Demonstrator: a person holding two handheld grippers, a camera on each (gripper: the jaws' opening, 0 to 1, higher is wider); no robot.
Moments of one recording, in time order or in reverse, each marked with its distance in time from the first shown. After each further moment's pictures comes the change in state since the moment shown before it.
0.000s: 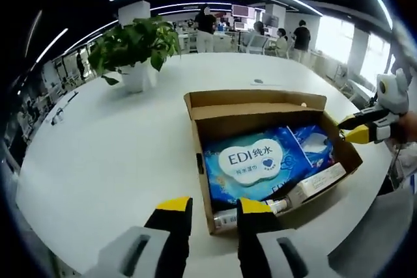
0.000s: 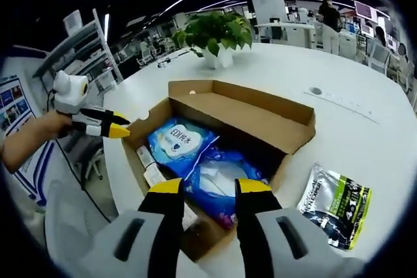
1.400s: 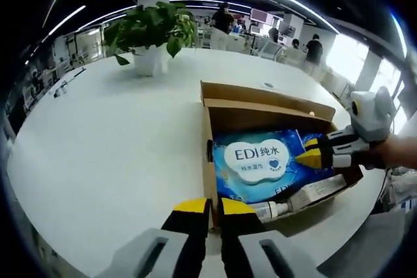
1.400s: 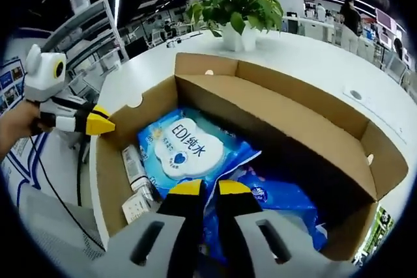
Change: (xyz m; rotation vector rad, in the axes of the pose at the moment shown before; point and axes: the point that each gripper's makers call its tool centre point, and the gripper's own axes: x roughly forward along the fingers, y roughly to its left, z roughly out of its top) left arm 0.007 0.003 -0.009 -0.147 -0.019 -0.020; right arm 0.103 0.024 -0.007 -0.081 0.090 0.031
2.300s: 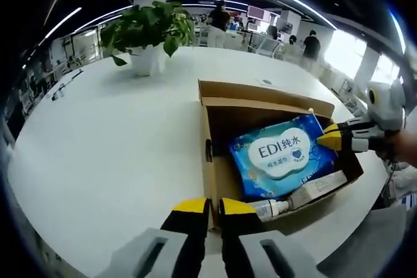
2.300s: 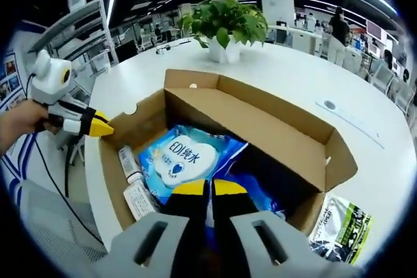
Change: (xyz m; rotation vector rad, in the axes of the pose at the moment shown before) left arm 0.000 -0.001 0.000 0.036 0.027 -0.007; right arm -0.052 -0.023 0.006 -0.023 -0.045 -0.116
